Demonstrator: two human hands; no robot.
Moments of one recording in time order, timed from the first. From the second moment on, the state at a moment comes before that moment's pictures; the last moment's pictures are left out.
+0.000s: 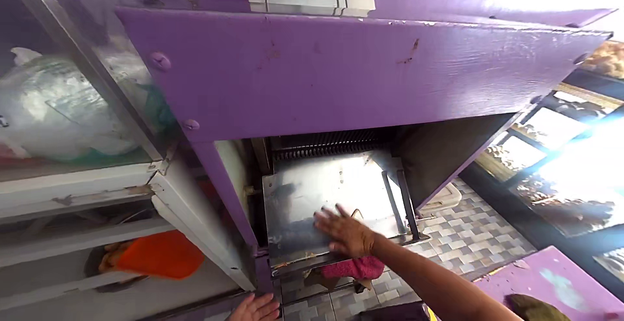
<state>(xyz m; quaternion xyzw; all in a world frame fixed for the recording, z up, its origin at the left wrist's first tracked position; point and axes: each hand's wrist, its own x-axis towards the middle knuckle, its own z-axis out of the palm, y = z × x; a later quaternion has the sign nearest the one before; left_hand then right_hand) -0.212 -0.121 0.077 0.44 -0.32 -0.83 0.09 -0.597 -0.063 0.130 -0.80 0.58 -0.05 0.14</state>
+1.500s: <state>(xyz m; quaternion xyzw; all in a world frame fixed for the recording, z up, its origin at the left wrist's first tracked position) -0.284 -0.191 0.106 0.42 -0.17 -0.89 0.07 -0.566 -0.039 0.161 -0.12 0.97 -0.09 0.20</state>
